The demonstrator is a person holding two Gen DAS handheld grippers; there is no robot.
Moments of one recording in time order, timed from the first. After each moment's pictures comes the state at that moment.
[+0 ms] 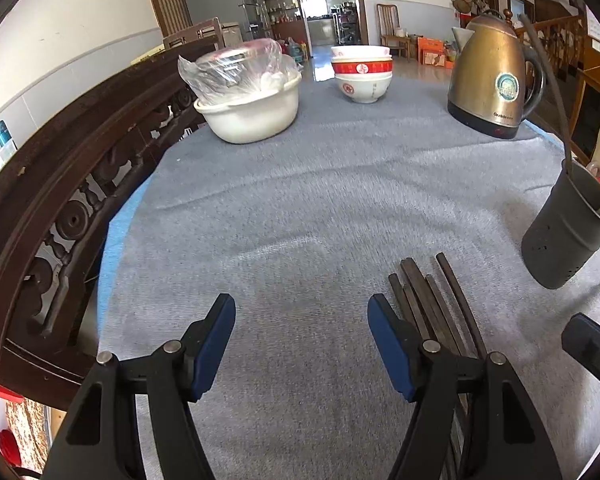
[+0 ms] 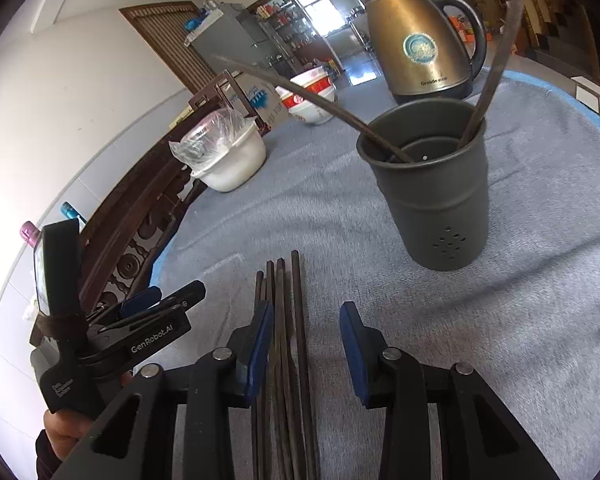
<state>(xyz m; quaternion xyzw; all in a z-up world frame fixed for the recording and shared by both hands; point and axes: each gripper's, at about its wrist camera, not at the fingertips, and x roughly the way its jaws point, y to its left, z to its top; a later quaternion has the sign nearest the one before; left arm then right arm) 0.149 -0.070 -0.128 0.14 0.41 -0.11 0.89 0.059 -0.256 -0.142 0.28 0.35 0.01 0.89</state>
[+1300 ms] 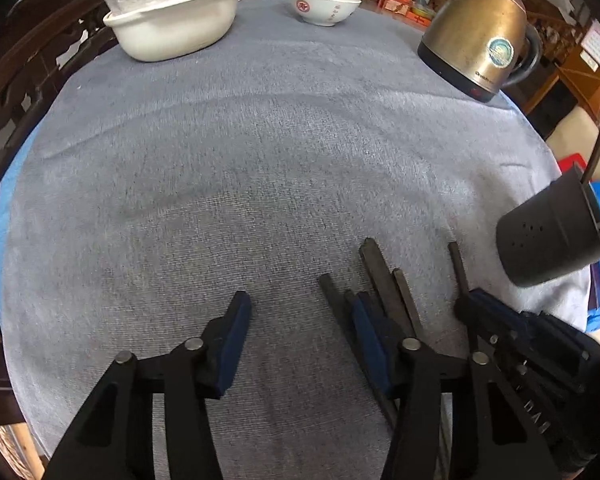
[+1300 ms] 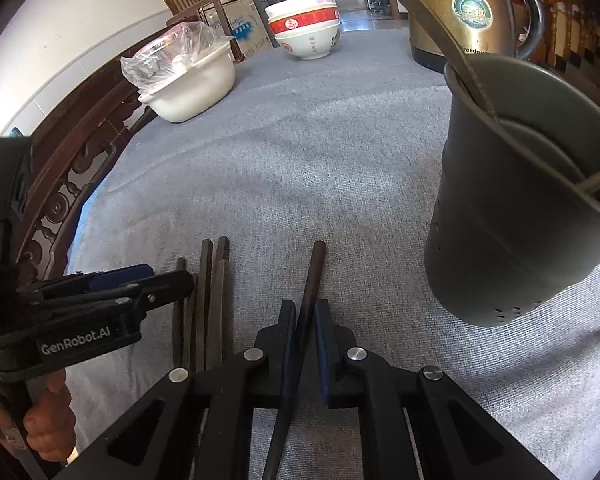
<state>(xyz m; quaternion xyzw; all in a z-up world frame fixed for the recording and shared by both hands) 0.212 -0.094 -0.173 0.08 0.56 -0.22 0.80 0.141 -0.237 -0.193 0.17 0.47 -0.03 0.86</state>
